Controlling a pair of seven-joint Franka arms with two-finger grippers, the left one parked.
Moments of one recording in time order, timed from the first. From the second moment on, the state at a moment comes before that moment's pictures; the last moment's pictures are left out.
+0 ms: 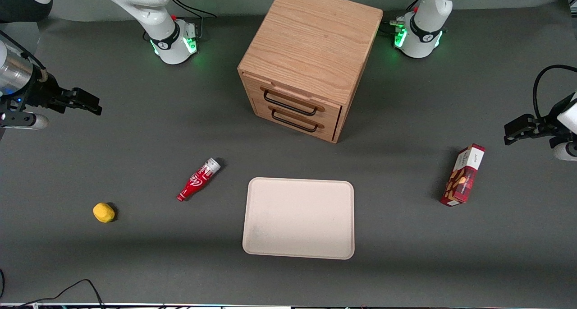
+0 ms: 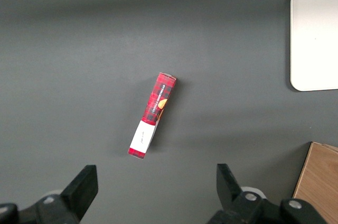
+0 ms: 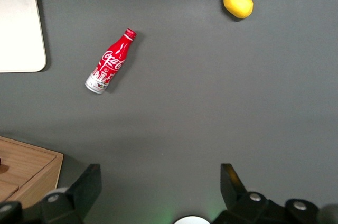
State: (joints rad) arm -0.22 -0.04 0.26 -1.66 0.00 1.53 0.14
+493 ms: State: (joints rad) arm -0.22 -0.04 0.27 -1.65 0.00 1.53 0.14
